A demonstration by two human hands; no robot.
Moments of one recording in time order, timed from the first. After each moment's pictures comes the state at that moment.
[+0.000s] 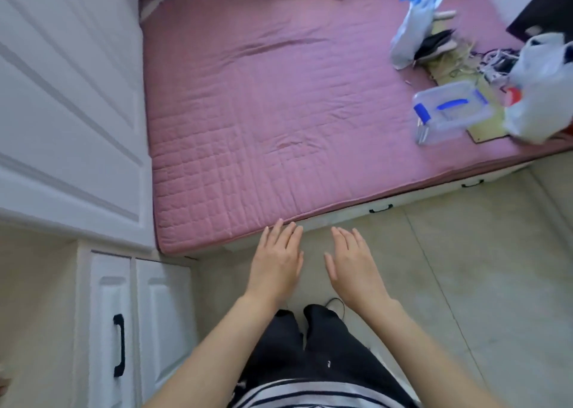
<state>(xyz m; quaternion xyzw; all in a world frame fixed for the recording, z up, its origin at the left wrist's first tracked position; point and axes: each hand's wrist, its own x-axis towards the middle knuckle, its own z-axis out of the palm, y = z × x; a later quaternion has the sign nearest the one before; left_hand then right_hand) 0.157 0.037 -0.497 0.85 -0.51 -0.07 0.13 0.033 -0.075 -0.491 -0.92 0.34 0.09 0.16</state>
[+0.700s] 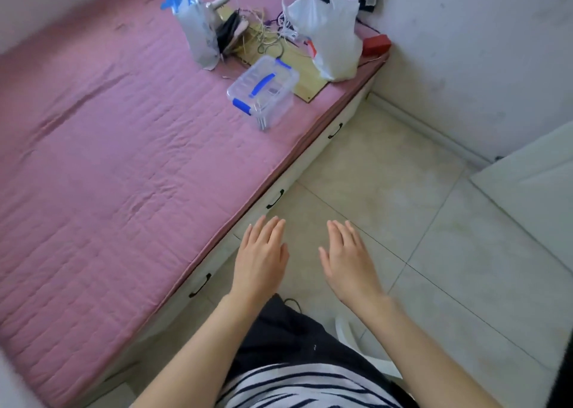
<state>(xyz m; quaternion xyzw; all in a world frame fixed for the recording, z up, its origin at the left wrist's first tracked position) -0.030 -0.202 -0.489 0.69 -0.70 -0.13 0.11 -0.206 -0.224 -0.467 -0.76 0.61 0.00 0.23</state>
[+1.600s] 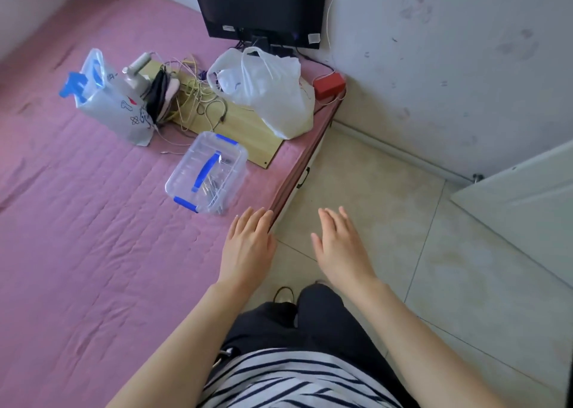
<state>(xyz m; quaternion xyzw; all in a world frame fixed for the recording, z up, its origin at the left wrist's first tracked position) -0.061 -0.602 -0.487 0.64 -0.75 -0.16 0.08 -0.247 -0.595 -0.472 -0.70 0.67 -0.03 0.24</state>
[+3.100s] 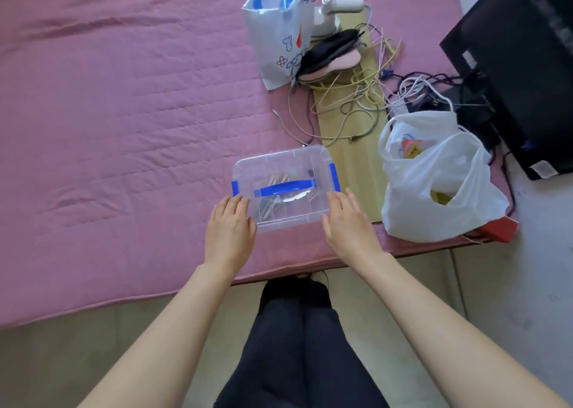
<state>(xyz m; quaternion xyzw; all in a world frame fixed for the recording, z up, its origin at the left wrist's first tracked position) 0.067 -0.766 -0.632 0.92 -0.33 -0.17 0.11 -0.071 -0.948 -0.602 -0.91 0.31 0.15 0.22</state>
